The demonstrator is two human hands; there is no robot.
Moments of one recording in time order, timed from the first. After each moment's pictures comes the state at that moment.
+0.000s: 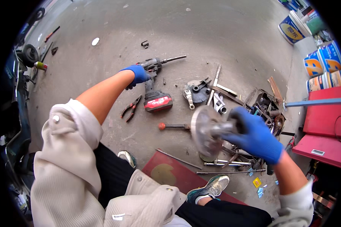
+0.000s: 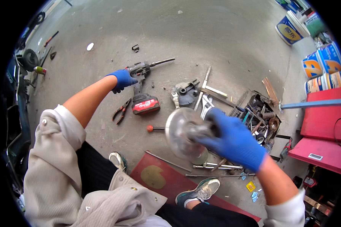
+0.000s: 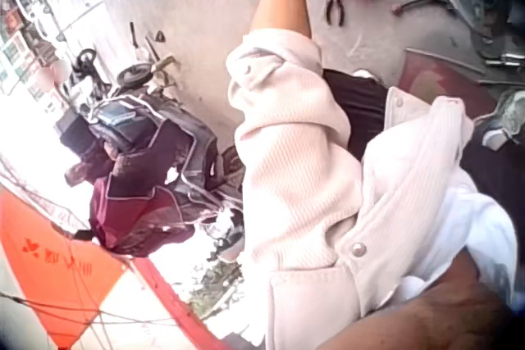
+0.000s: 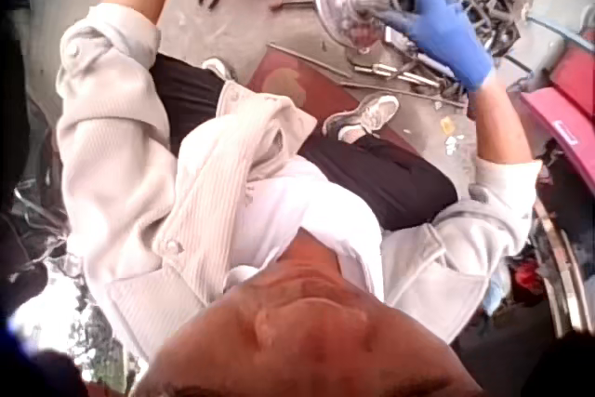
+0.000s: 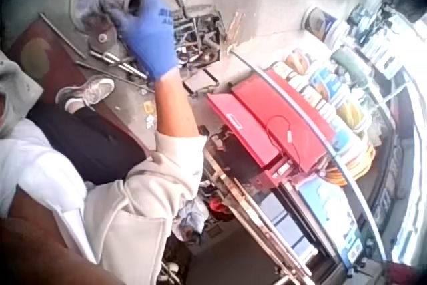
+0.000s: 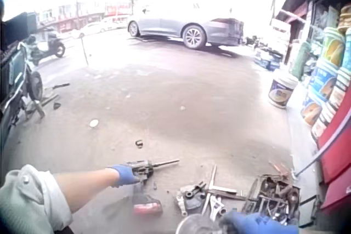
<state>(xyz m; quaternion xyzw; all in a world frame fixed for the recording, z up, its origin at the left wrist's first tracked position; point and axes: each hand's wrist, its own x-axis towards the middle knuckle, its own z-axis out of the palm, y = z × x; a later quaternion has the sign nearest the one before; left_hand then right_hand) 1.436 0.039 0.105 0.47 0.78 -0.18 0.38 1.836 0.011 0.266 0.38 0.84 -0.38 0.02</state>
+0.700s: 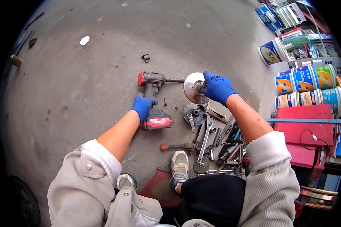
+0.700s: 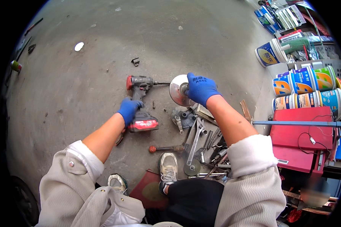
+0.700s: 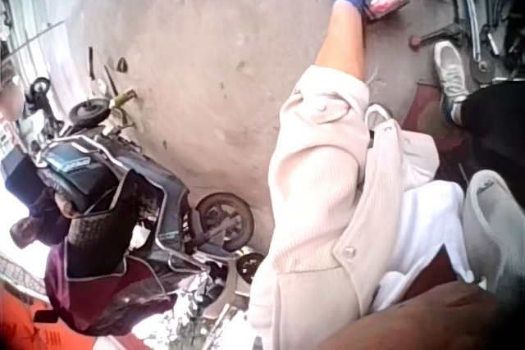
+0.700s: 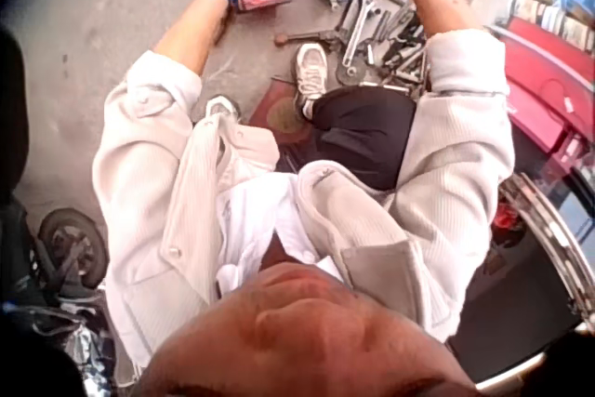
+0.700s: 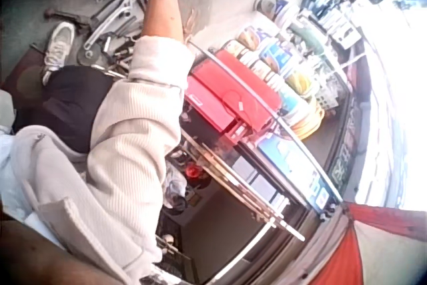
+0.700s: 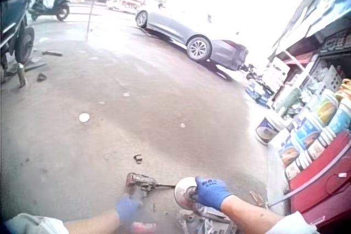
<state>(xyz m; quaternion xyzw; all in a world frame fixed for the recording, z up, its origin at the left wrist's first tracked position) 1.411 0.012 -0.062 0.14 0.68 0.48 0.55 1.602 0.168 0.172 0.43 0.87 0.00 0.25</state>
